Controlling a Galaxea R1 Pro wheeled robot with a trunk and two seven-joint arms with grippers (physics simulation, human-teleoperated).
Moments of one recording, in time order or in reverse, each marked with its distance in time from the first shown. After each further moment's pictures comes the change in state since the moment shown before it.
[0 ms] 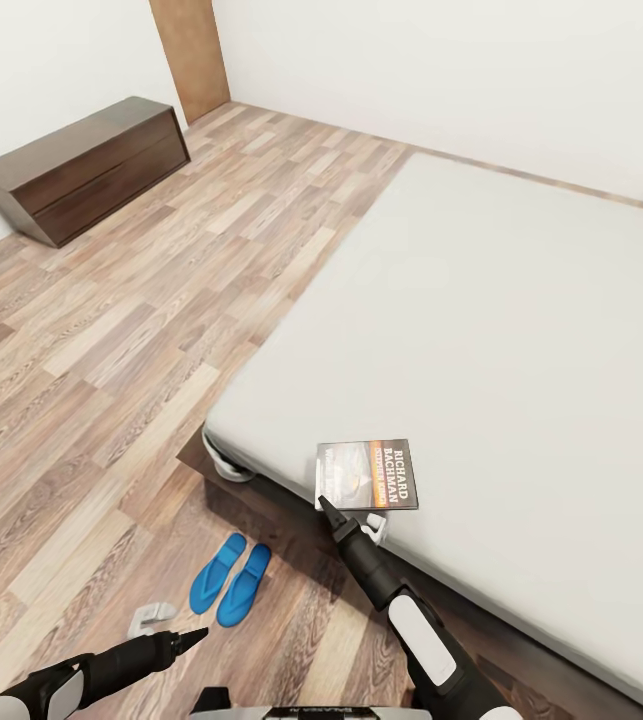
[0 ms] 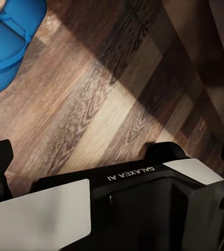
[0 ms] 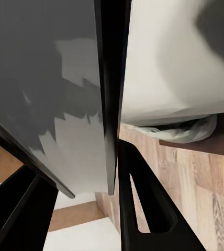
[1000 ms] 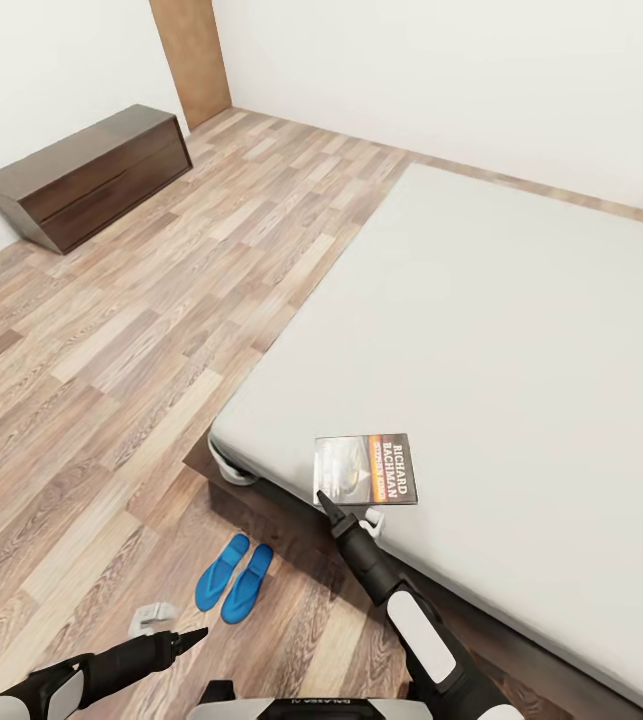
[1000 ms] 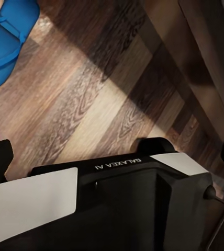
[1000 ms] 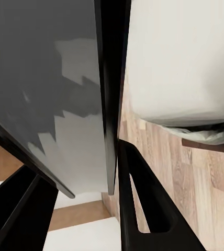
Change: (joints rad) left arm 0.000 0.000 0.000 0.000 0.000 0.000 0.005; right arm 0.000 0.000 0.010 -0.032 0.001 -0.001 -0.001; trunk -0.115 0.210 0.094
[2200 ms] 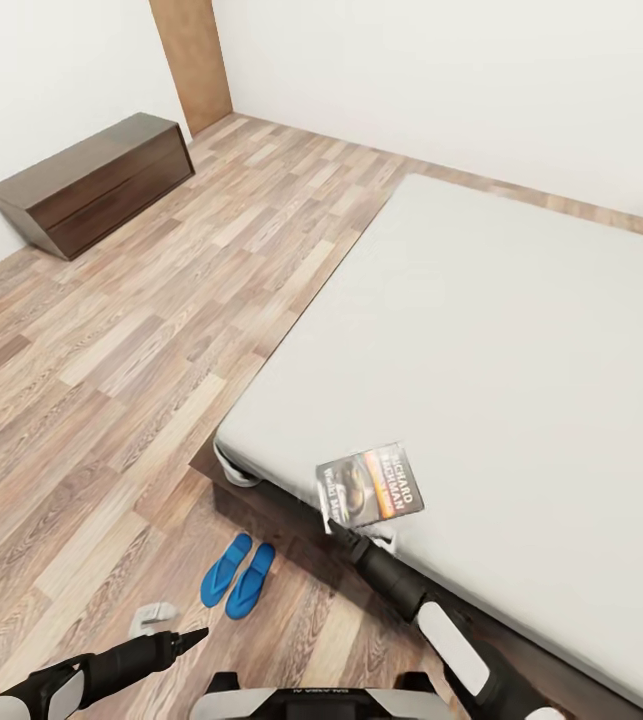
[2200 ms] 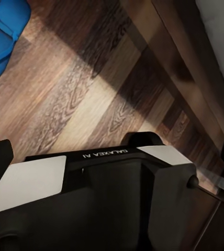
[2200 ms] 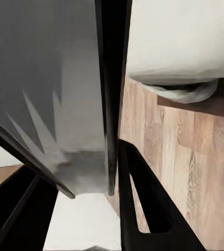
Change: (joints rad) left arm 0.000 -0.001 0.000 0.000 -0.001 -0.001 -0.002; right arm -0.001 -0.152 0.129 0.004 0.016 0.068 -0.007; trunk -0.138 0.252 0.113
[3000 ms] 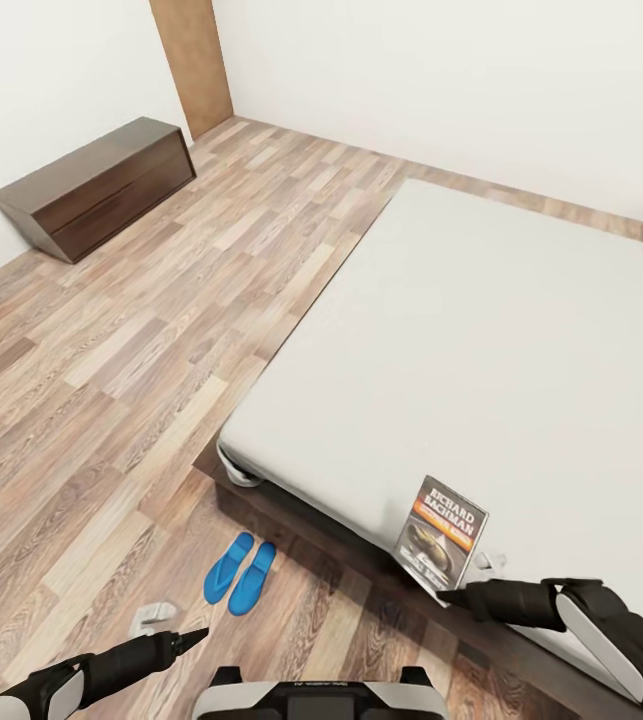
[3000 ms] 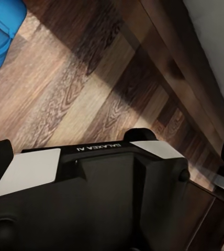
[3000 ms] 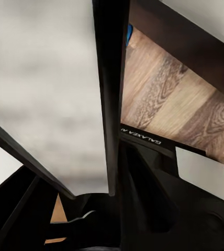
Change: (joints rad) left arm 0.000 0.000 0.000 0.000 0.000 0.001 -0.001; right arm 0.004 -0.481 0.020 -0.164 0.448 0.463 0.015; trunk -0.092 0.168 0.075
